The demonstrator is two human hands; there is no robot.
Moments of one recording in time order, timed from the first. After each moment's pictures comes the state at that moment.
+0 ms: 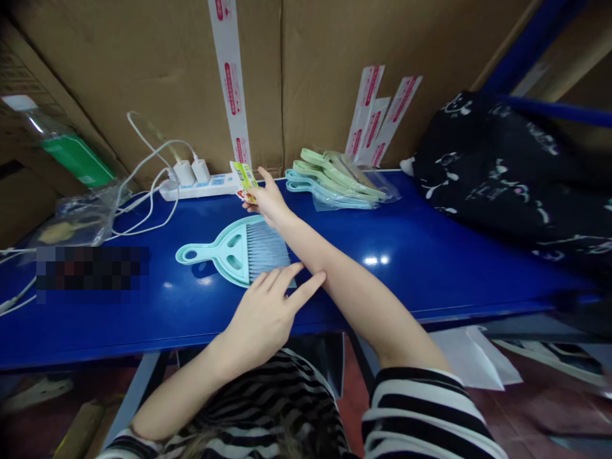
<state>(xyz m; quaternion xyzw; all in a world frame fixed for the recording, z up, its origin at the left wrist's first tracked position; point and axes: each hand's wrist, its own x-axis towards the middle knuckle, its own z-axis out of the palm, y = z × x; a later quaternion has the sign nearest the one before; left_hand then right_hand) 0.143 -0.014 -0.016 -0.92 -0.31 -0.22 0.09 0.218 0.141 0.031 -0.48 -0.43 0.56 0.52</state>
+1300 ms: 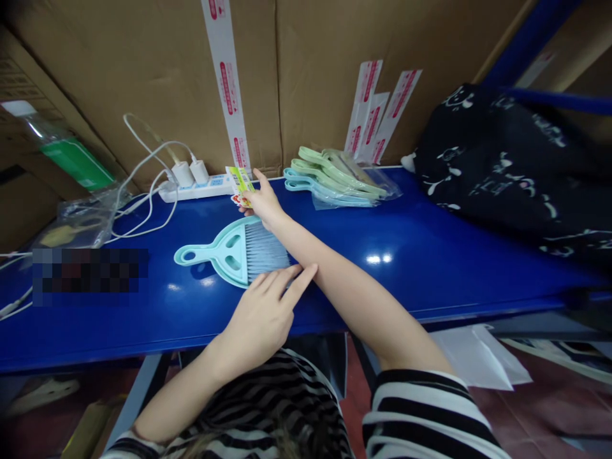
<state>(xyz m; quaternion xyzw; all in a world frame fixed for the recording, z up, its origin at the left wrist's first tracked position) 0.144 -0.012 -0.018 -0.92 -0.30 -0.22 0.06 0.213 0.134 0.031 -0.49 -0.43 0.55 0.52</state>
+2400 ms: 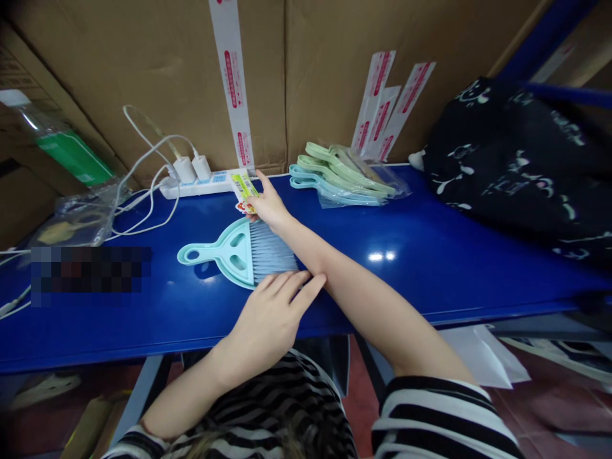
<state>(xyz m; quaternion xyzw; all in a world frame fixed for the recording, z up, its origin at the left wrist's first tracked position) 0.142 -0.012 -0.022 -0.93 -0.29 -0.23 0.07 0.212 0.130 0.025 -0.51 -0.47 0.54 0.48</state>
